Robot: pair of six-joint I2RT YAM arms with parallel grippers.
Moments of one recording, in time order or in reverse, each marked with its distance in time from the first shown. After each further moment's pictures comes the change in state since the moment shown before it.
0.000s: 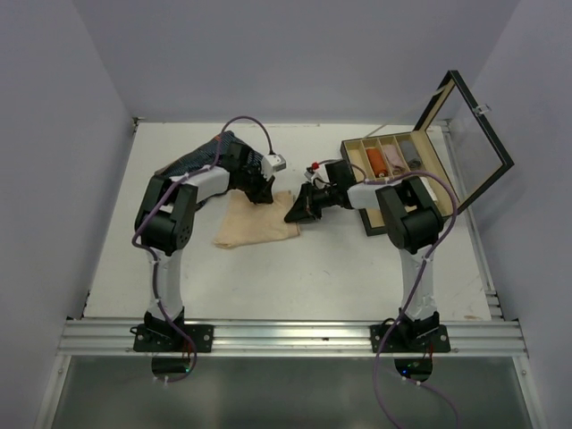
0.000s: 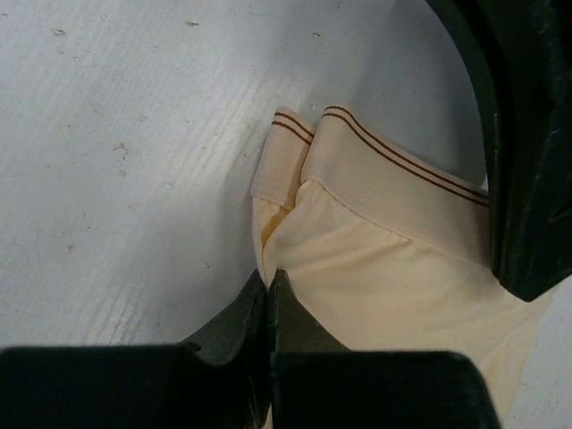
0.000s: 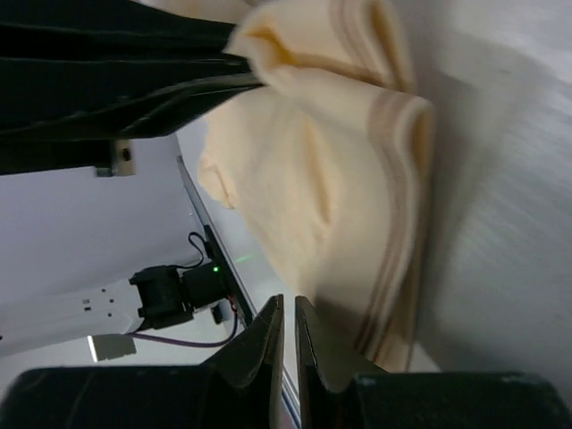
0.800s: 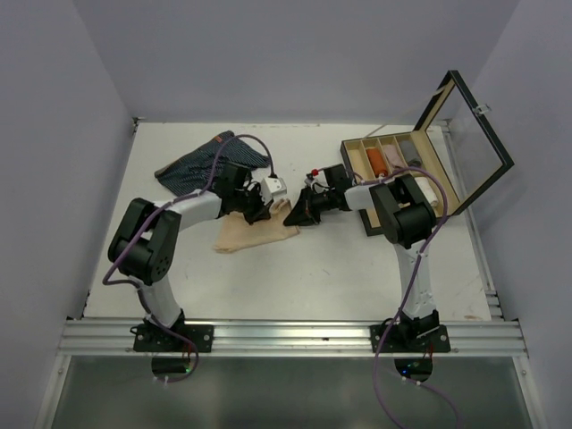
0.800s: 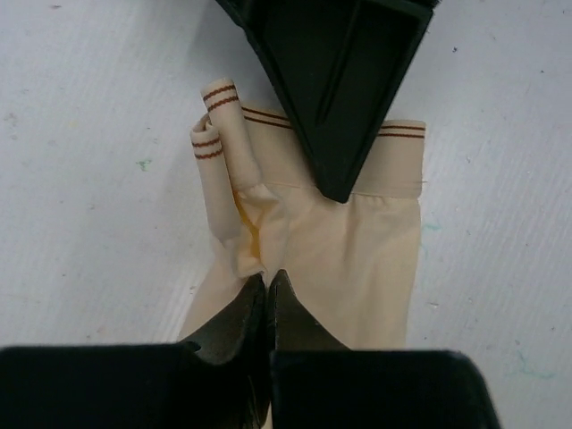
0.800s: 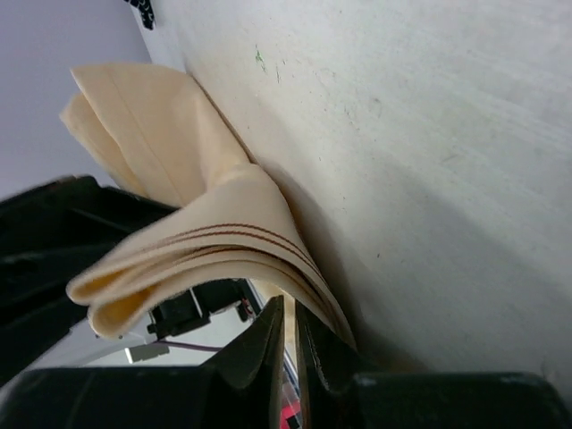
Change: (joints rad) left arm -0.063 -0.303 -0.361 0.147 -0.042 0.114; right arm -0.005 0.103 0.023 -0.008 -0.021 0.071
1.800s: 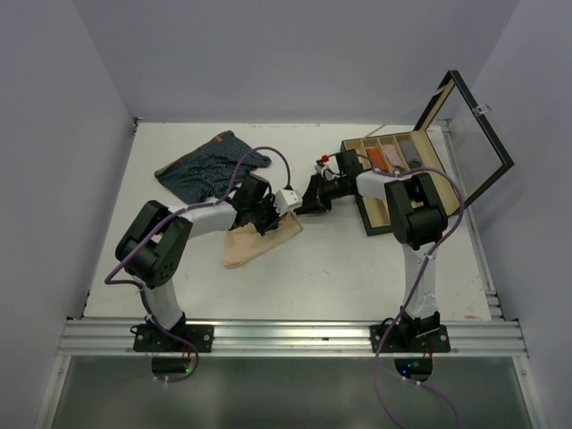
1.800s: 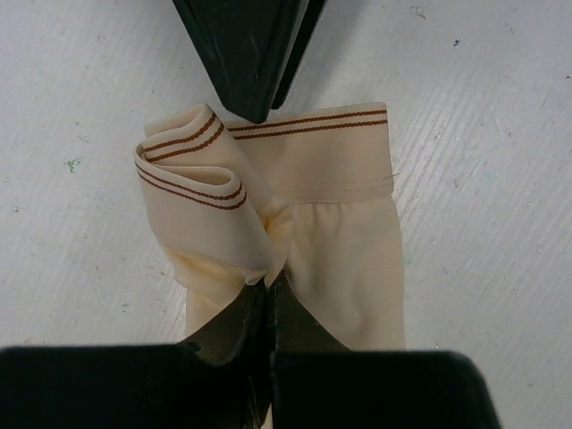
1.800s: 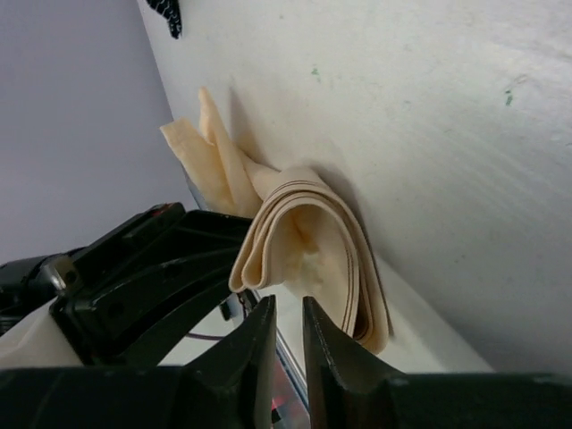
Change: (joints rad) left arm -0.165 0.000 -0.053 0.038 -0.247 -0.114; right arm -0.072 -0.054 0.100 -0.249 -0.008 -0.169
